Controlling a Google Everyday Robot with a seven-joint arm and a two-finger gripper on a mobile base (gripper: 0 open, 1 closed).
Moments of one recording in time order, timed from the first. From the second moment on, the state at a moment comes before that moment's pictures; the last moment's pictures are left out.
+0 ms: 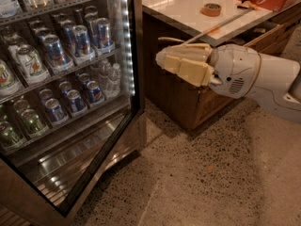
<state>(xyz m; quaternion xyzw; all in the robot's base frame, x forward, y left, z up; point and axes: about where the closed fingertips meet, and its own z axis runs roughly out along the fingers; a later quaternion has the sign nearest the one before) 0.474 -0.046 1.012 -0.40 0.53 0.44 0.60</state>
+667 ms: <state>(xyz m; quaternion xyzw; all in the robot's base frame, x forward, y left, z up) 0.536 -0.039 0.962 -0.32 0.56 0.45 0.62</state>
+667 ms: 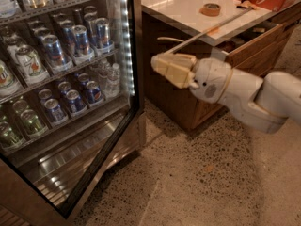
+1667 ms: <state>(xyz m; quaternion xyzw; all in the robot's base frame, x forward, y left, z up) 0.436 0.038 0.929 -0.29 0.51 0.50 0.63</state>
